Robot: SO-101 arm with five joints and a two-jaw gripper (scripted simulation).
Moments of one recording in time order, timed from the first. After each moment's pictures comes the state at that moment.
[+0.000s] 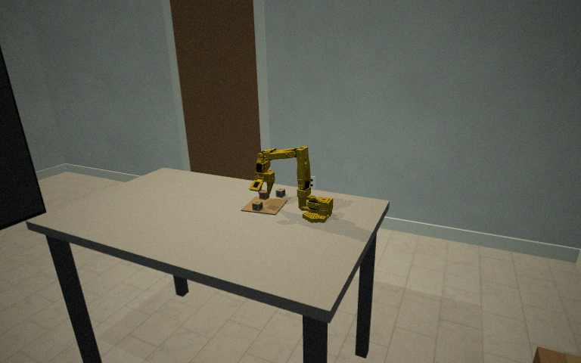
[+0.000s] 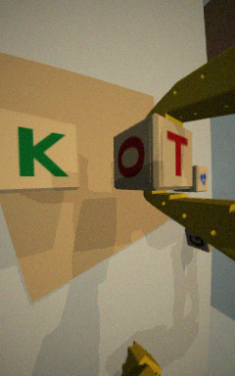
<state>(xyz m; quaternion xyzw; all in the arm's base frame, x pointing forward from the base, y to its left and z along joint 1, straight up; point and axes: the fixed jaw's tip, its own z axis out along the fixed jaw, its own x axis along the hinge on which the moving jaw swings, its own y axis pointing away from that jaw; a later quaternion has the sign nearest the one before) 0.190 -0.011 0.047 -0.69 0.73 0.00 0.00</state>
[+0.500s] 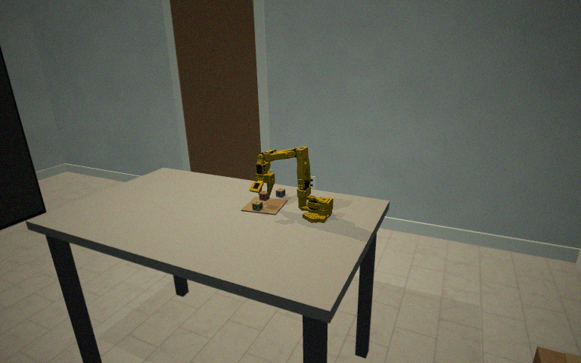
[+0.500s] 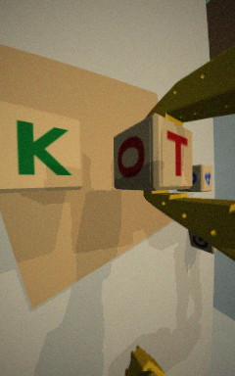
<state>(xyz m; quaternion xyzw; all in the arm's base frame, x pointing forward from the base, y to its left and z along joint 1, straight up) 0.190 -0.011 0.042 -0.69 0.73 0.00 0.00</state>
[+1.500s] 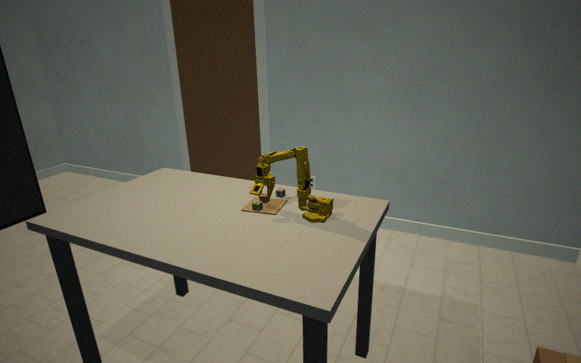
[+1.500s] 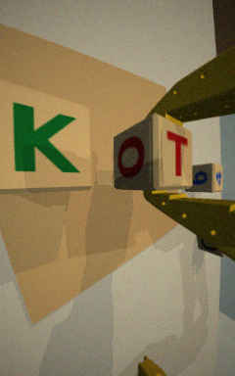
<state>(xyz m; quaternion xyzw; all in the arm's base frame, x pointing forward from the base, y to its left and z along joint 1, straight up) 0.190 -0.011 0.031 -0.69 0.73 0.00 0.00</state>
